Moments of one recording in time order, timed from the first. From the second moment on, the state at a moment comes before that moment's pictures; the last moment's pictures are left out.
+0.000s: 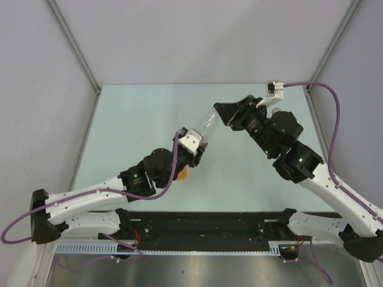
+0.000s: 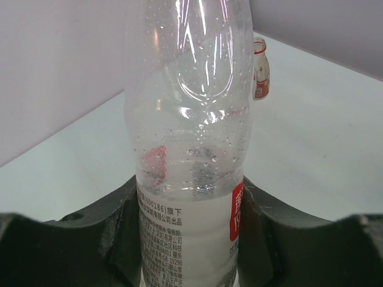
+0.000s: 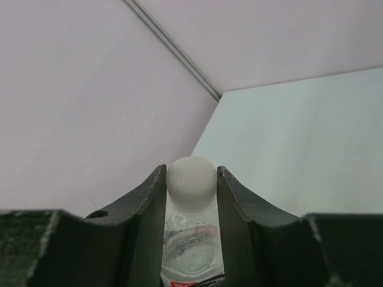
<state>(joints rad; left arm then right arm) -1.18 1.05 0.90 0.11 -0.52 0.14 0.84 1.03 1.24 -0.11 0.28 0.68</state>
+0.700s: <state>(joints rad) -0.96 0.89 0.96 -0.05 0.22 -0.08 0.71 0.99 1.28 -0.02 -0.31 0.55</state>
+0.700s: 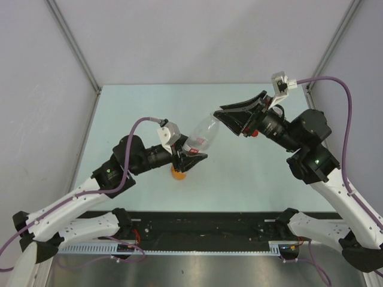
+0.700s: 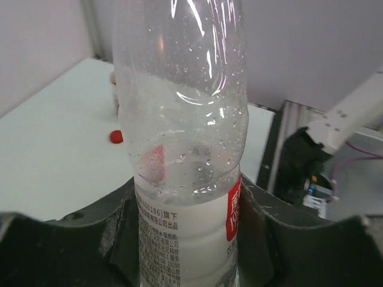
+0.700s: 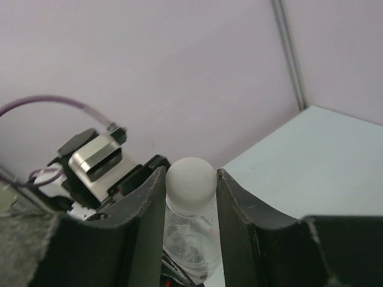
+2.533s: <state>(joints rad) -0.84 1.09 1.04 0.35 1.42 -0.59 0.76 0.93 1.33 0.08 -1.16 0.19</state>
